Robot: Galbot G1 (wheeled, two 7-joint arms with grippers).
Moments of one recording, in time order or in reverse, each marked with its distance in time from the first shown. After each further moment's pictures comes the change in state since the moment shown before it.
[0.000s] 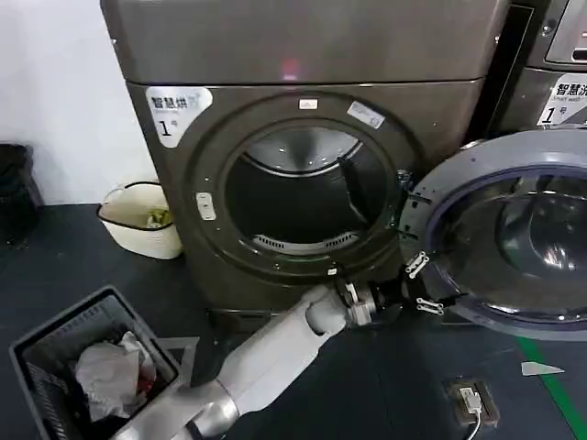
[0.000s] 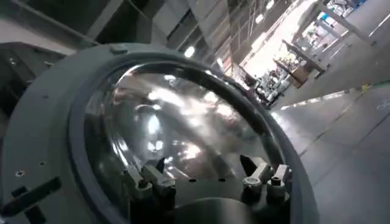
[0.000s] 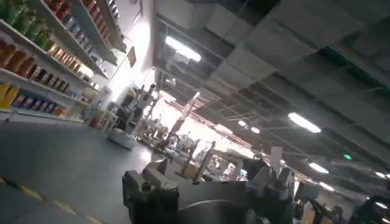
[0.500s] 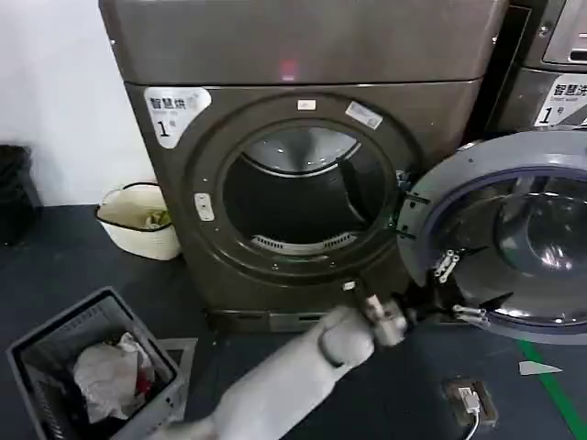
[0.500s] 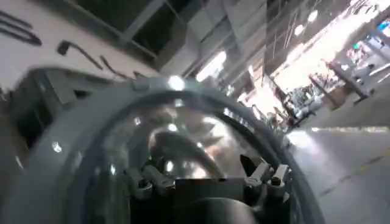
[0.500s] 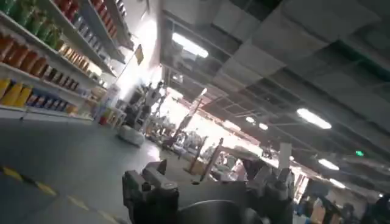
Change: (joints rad) left arm 0.156 0.093 0.012 -0.430 -0.055 0.330 -0.085; right arm 0.013 0.000 -0.024 0.019 0.005 -0.038 -0.027
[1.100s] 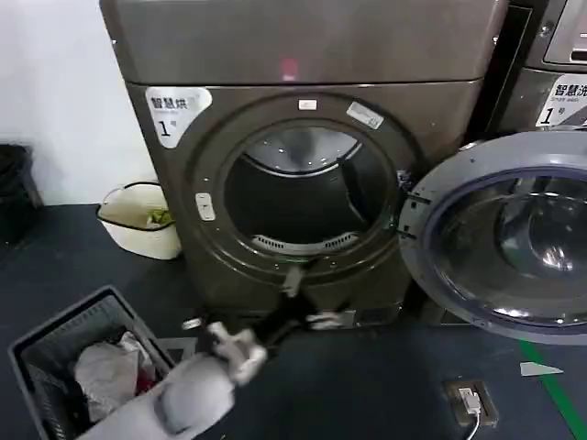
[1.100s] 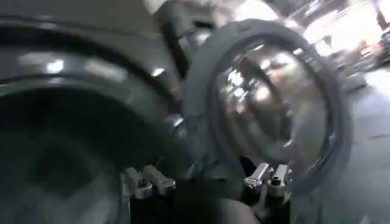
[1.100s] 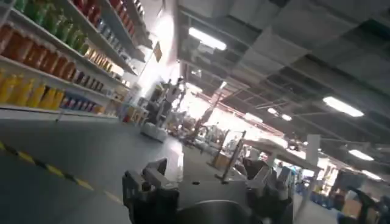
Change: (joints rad) left arm 0.311 0.663 -0.210 -0.631 -0.343 0.393 -0.241; right arm 0.010 0.000 -0.046 0.029 0.036 -0.013 -0.053
